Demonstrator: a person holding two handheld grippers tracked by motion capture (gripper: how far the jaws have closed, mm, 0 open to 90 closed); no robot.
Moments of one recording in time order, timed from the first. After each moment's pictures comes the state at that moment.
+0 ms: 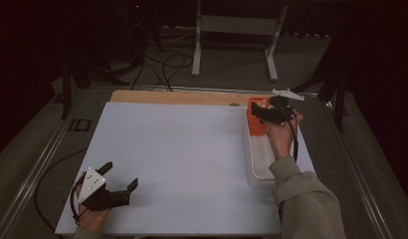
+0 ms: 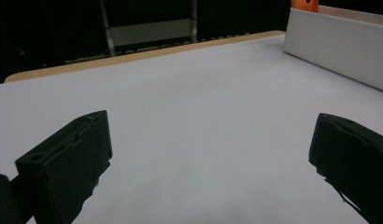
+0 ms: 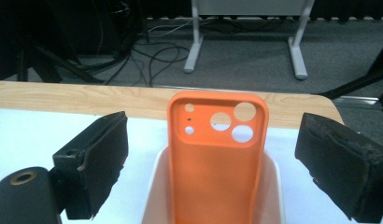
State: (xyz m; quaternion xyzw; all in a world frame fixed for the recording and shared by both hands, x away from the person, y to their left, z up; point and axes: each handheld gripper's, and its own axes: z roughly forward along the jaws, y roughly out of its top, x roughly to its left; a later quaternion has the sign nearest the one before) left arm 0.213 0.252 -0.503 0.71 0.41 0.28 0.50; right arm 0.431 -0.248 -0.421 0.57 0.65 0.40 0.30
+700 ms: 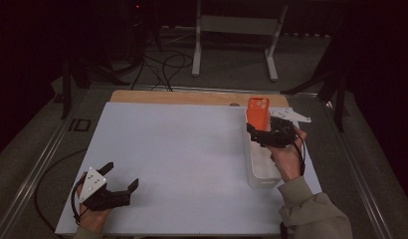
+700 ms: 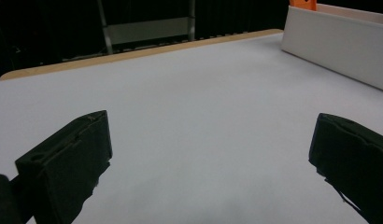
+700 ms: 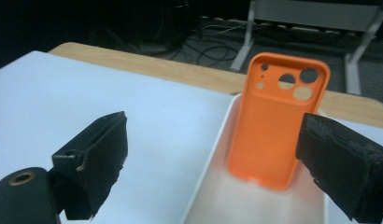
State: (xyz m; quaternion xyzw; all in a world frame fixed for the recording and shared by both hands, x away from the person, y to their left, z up) left arm 0.214 0.251 -0.504 0.71 0.41 0.28 0.50; right arm 0.349 -0.239 -0.412 0.49 0.71 0.44 0.26
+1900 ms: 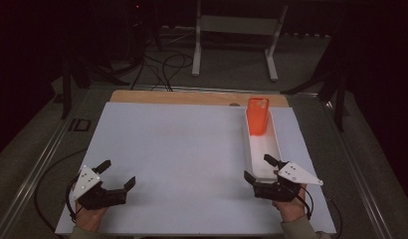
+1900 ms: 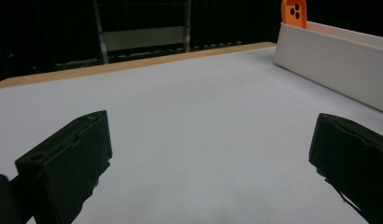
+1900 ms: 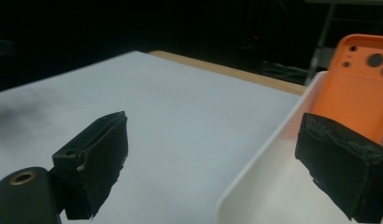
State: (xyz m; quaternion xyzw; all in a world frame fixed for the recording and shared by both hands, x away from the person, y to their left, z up) left arm 0.213 0.259 -0.493 0.70 0.41 0.27 0.52; right arm 0.233 -0.246 -0.469 0.35 0.71 0.55 0.25
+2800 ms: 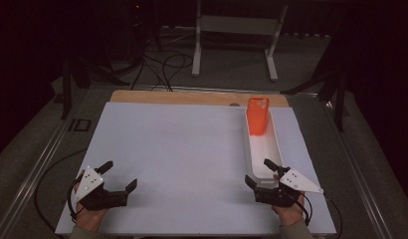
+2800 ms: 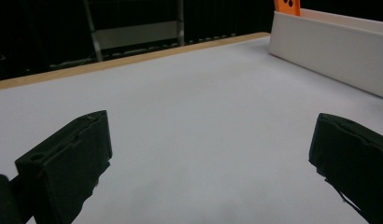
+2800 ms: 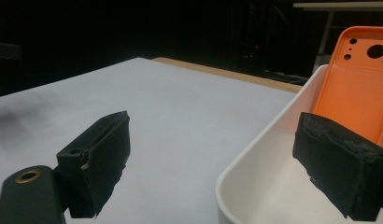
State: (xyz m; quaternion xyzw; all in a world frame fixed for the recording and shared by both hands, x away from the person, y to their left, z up) left arm 0.214 0.256 -0.497 0.72 0.39 0.27 0.51; right arm 0.227 -0.252 -0.489 0.35 0.70 0.57 0.25
